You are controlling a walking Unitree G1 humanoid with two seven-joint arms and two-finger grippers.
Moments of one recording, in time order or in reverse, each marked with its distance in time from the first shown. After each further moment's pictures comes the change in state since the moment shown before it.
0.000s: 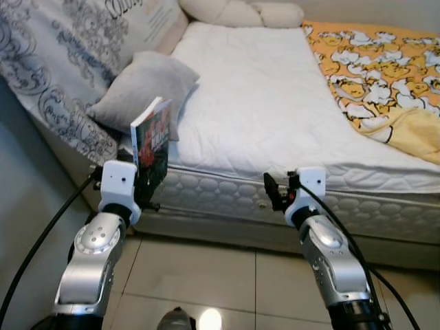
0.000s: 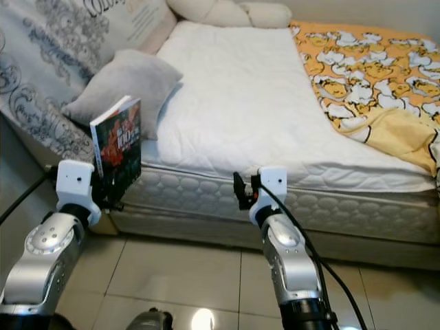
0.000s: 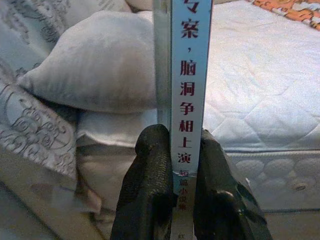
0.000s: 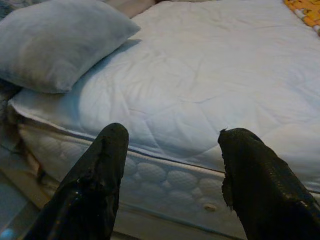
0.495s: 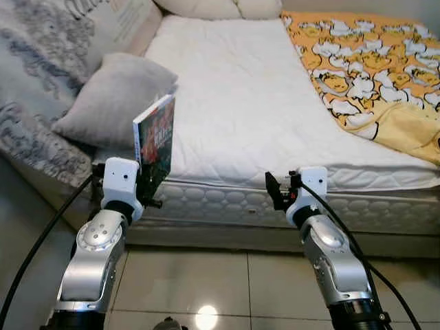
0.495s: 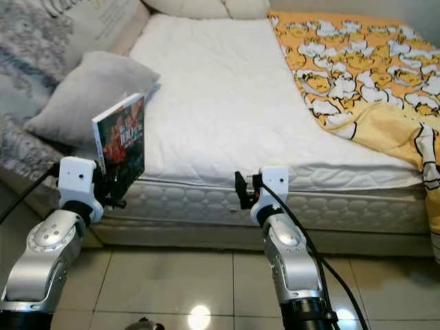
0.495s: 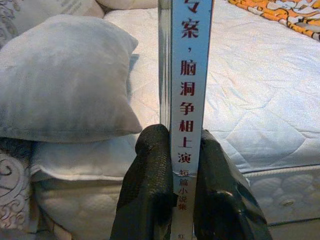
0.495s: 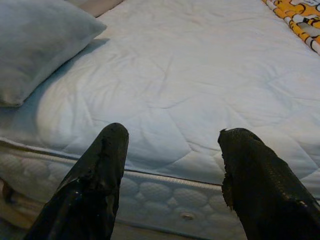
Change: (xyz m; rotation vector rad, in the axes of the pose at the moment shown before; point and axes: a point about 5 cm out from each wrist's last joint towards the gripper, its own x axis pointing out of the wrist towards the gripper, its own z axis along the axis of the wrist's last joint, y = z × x) left arm 0.003 -0.002 0.004 -0.003 -0.015 -0.010; right arm 0.000 -0.001 0.001 0.002 -0.003 -0.004
